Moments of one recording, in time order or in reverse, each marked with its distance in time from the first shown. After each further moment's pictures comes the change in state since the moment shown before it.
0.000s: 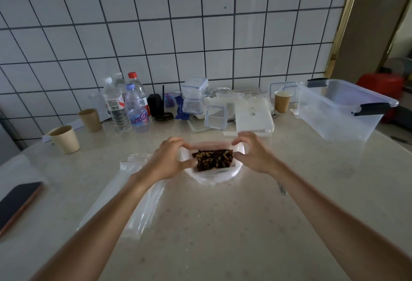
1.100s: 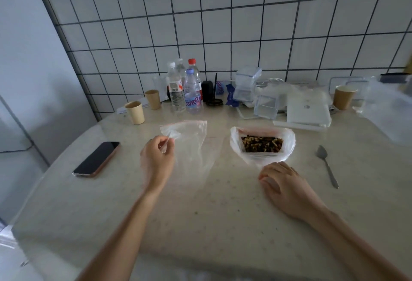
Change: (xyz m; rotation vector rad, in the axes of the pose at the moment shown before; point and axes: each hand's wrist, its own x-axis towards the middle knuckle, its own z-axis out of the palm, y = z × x) left_hand -0.131 -0.068 -0.024 -0.199 0.844 -0.514; right_hand -0.108 -0.030 0.059 -0.217 -0.035 -0.393
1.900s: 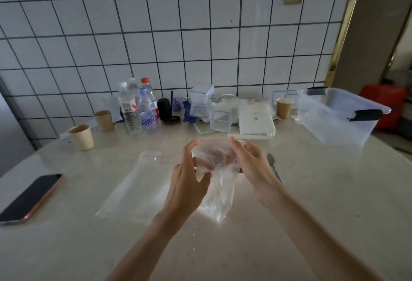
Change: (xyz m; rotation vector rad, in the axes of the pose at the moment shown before) left_hand -0.086 0.106 0.060 -0.304 -0.462 0.526; right_hand 0.038 -0.049 -0.071 0.919 0.291 0.625
